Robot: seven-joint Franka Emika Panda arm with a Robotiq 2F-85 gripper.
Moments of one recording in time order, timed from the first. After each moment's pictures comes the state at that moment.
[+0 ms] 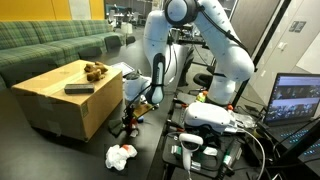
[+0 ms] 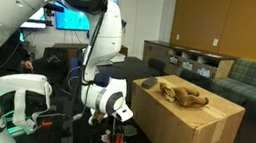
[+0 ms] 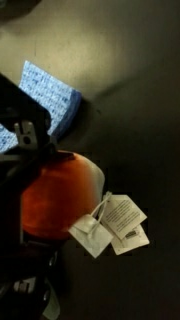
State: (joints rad) arm 0.07 0.79 0.01 -2.30 -0.69 3.09 1.14
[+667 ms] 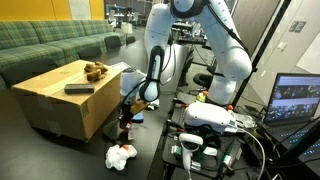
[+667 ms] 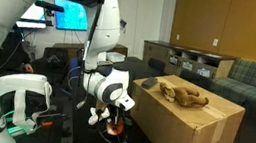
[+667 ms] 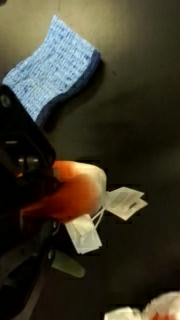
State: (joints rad) arm -0.03 0.71 0.19 -2.33 -0.46 3.03 0.79
